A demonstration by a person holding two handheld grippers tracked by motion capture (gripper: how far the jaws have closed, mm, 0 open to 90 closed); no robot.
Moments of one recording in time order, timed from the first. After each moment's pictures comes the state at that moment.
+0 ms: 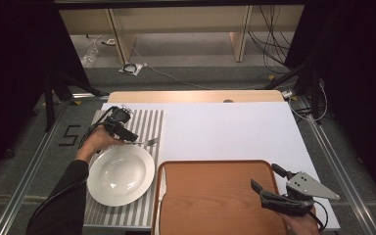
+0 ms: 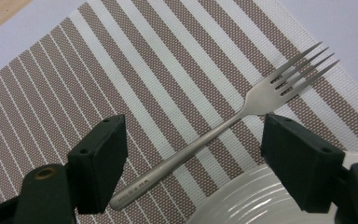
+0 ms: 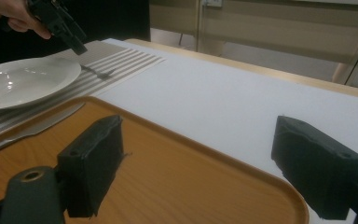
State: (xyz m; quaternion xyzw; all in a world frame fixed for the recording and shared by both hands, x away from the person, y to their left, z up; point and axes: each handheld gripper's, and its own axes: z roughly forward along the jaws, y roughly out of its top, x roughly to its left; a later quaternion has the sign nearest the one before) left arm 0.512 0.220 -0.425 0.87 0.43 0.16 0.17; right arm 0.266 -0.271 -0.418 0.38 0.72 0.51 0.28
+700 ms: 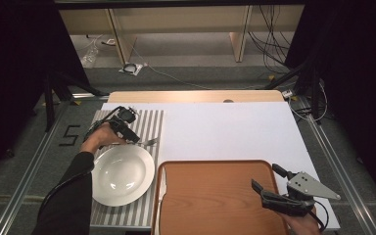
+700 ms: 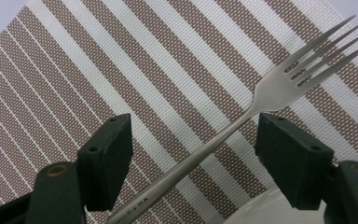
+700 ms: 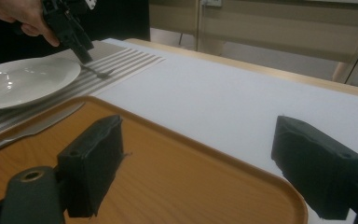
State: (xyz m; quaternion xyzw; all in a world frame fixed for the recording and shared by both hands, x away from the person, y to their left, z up) left arm 0.533 0.216 -0.441 0.90 0.40 0.12 0.13; right arm 0.266 -0.273 -0.418 0.39 0.72 0.51 0.28
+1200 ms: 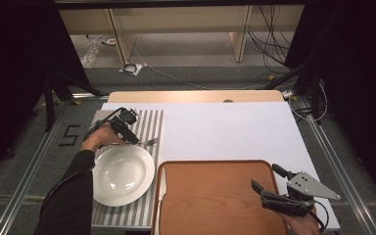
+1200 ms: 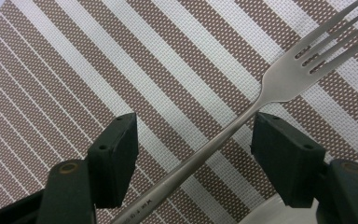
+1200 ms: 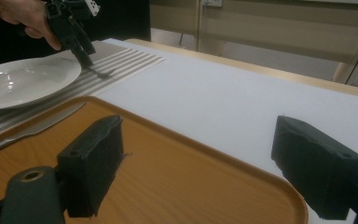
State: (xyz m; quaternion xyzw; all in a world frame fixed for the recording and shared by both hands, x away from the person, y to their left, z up) left arm 0.537 0.214 -0.450 0.91 0.38 0.12 0.11; right arm 0.266 -0.273 -0.418 0.39 0.72 0.51 0.27
